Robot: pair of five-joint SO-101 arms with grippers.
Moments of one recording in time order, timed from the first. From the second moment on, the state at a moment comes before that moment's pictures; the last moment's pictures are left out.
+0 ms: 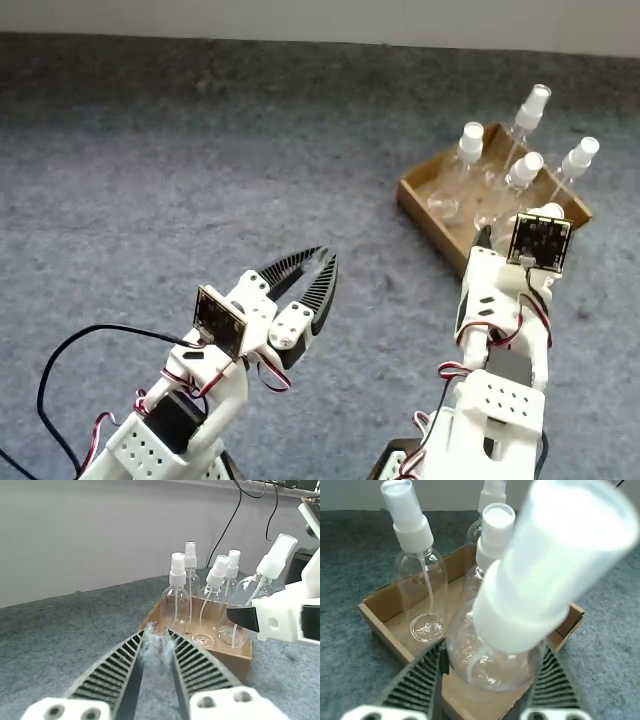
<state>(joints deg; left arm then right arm) 33.3 -101.3 96.0 14.3 12.6 14.2 -63.5 80.4 11.9 9.1</state>
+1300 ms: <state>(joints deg) 33.3 -101.3 96.0 14.3 12.6 14.2 -63.5 66.6 31.0 9.2</state>
